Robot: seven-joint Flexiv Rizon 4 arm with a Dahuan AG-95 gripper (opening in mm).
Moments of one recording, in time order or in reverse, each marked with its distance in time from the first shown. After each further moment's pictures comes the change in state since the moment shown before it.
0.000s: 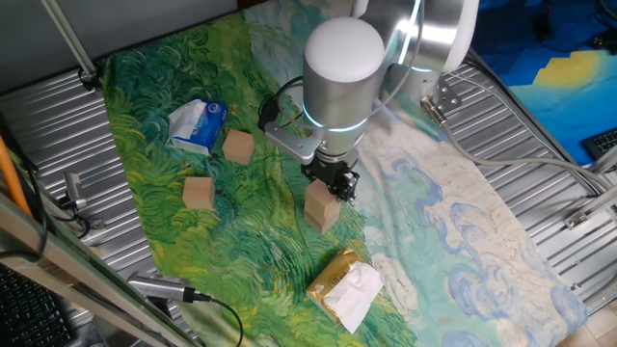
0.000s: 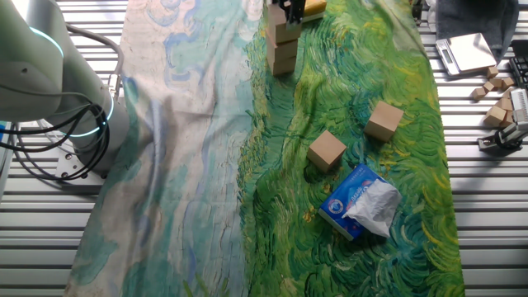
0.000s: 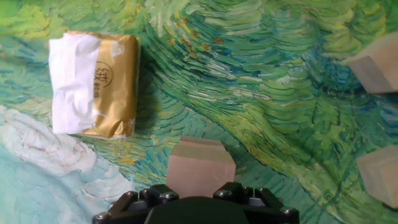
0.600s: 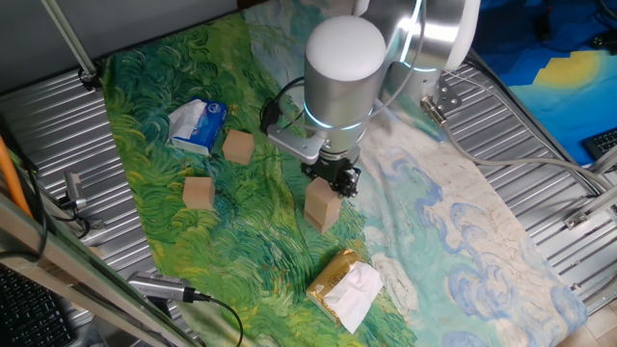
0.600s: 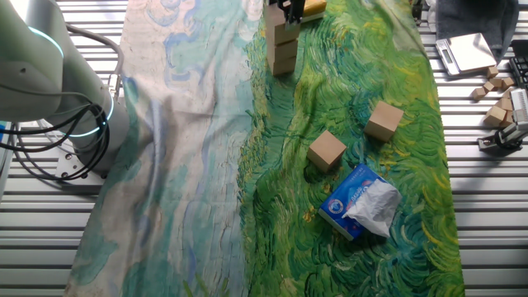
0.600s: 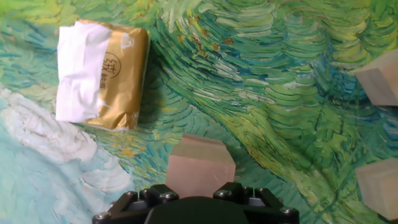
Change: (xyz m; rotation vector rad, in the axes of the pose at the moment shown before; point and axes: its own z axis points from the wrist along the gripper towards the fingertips) arm 0.008 -0.003 -0.004 0.003 0.003 -0.043
